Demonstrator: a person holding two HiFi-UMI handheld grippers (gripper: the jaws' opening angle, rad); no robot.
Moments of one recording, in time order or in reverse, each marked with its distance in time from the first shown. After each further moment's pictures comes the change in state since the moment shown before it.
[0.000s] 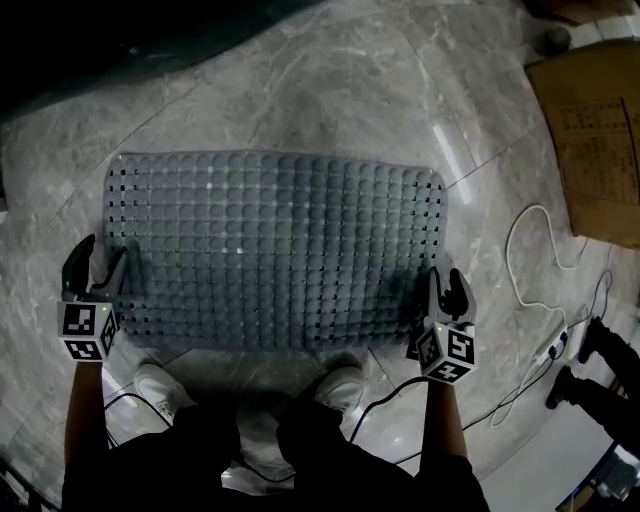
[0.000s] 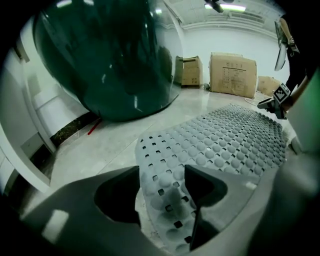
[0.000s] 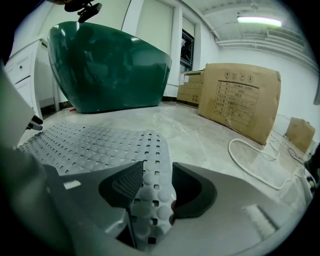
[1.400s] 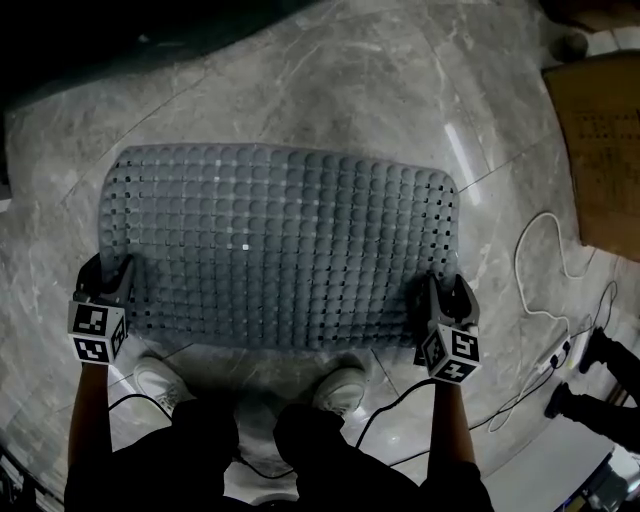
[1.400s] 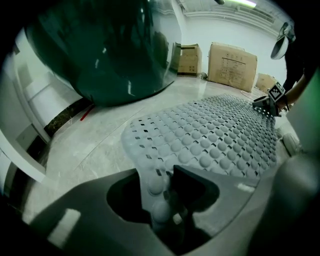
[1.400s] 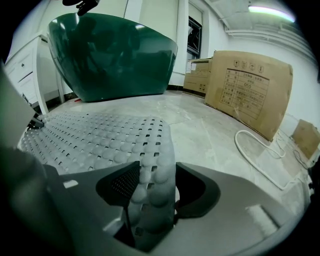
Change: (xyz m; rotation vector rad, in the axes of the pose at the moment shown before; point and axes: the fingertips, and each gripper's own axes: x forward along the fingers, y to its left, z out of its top) left arm -0.008 -0.027 -0.045 0.000 0.175 -0.072; right arm 0.010 0.000 -0.032 -0.047 0.129 0.061
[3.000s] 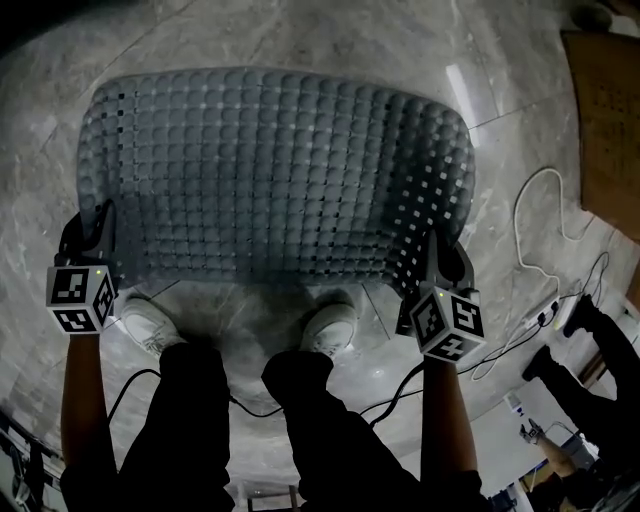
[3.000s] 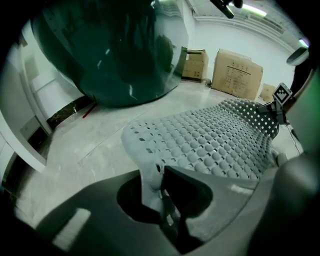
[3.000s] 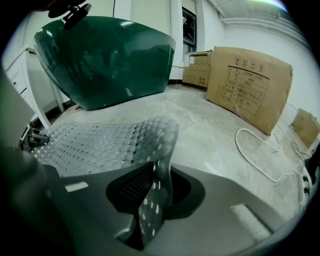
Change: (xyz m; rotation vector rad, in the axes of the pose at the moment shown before) left arm -0.022 -0.020 0.030 -0.098 -0.033 -0.009; right arm -0.045 0.046 0.039 0.101 0.111 0.035
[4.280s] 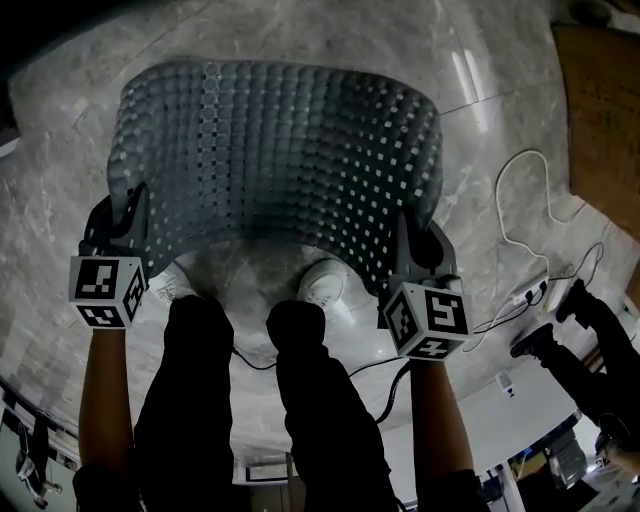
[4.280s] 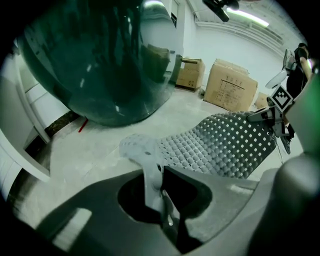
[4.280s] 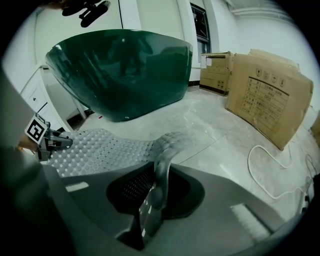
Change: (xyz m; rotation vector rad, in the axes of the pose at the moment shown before) left arm -0.081 -0.060 0.096 -0.028 -0.005 -0.067; right arm -0.079 0.066 0.079 -0.065 0.021 0.183
